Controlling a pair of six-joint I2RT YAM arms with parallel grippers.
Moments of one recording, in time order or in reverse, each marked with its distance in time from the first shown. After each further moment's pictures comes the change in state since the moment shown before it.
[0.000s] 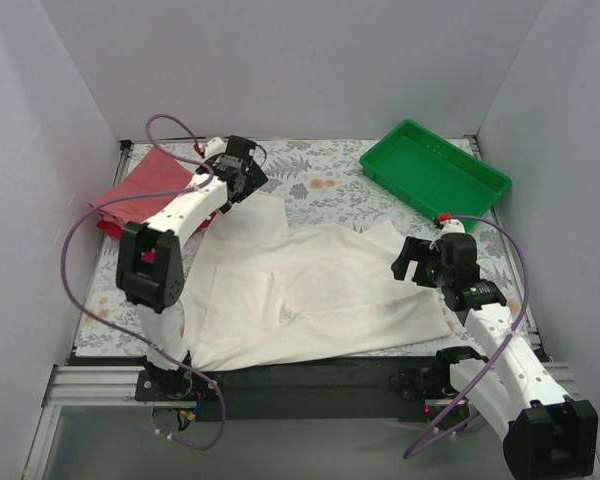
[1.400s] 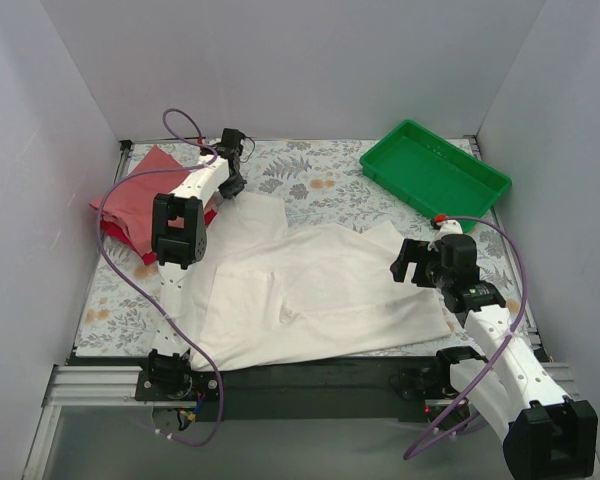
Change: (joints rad) left arm 0.165 0.646 0.623 -0.197 0.047 0.238; right arm 0.000 -0.008 -0.020 0.034 -0.028 -0.064
